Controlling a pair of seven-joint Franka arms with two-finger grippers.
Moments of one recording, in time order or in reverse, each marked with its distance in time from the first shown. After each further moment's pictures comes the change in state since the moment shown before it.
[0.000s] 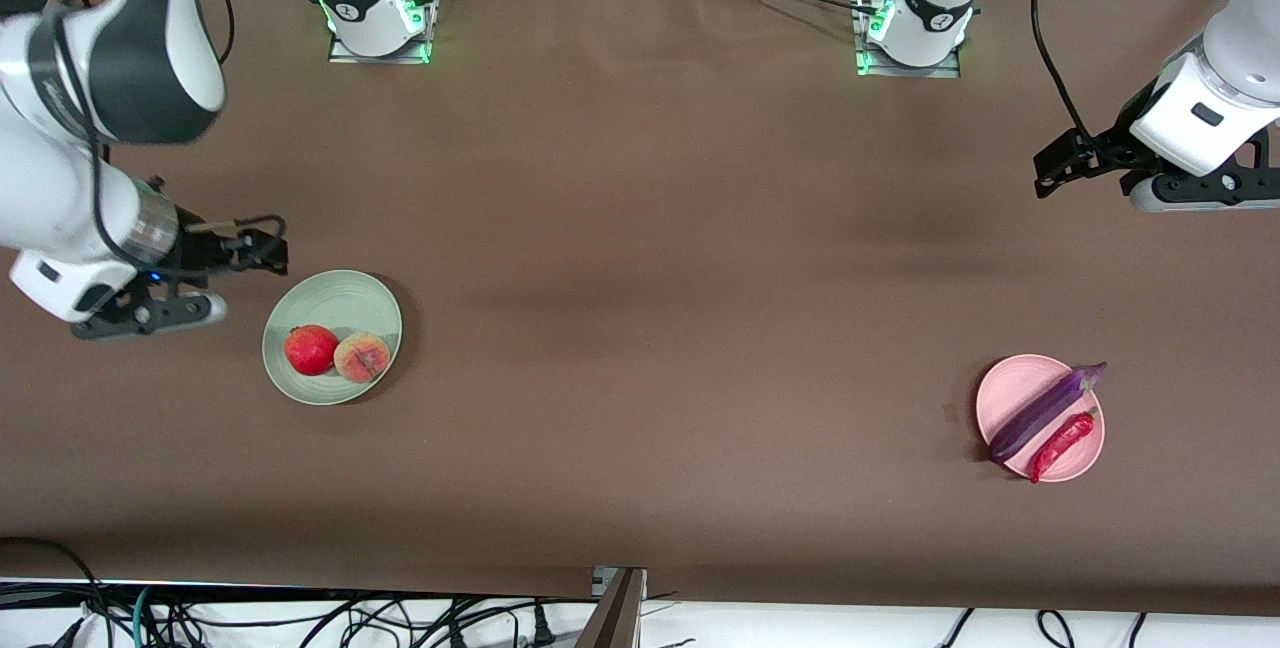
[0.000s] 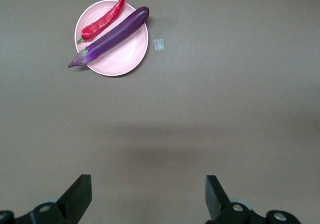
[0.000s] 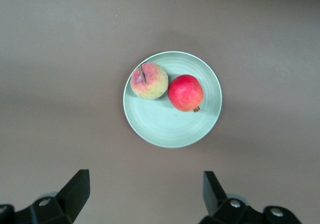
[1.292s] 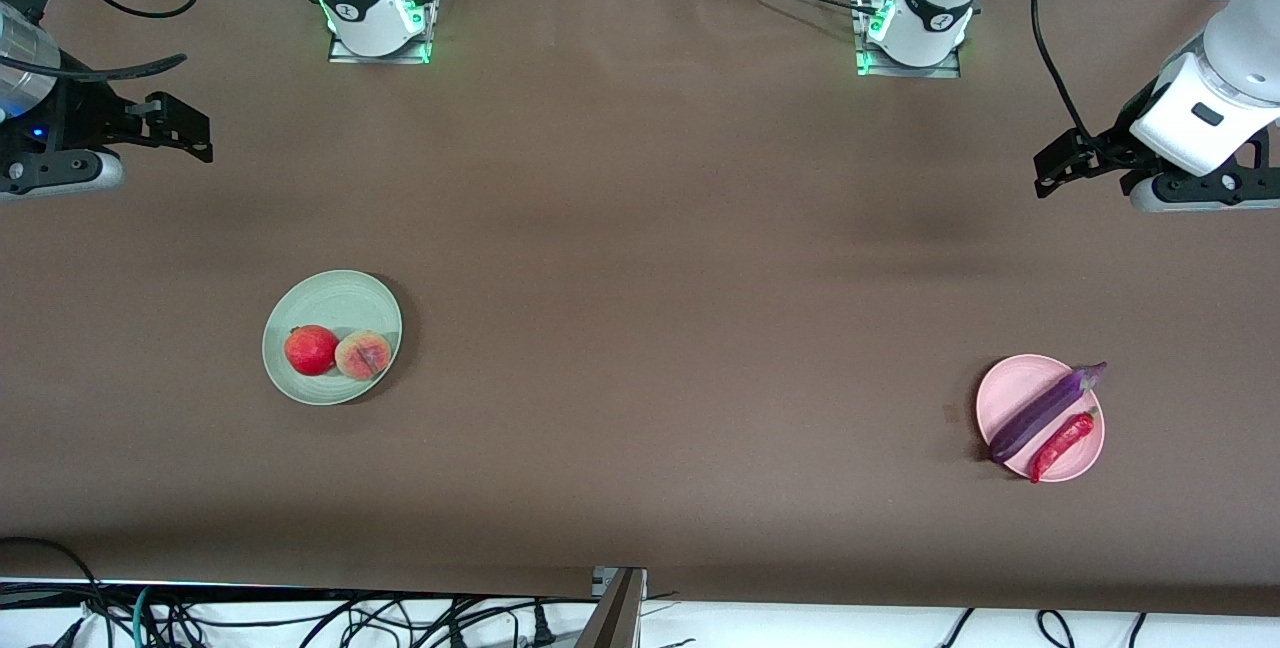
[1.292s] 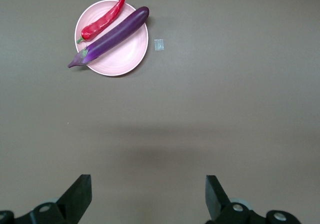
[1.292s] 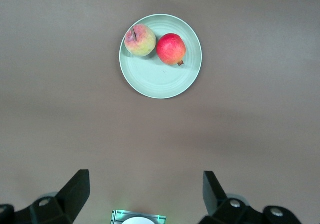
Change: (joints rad) left arm 0.000 0.000 0.000 0.000 0.000 0.000 0.000; right arm -0.023 -0.210 0.006 -0.038 -0.041 -0.206 -0.005
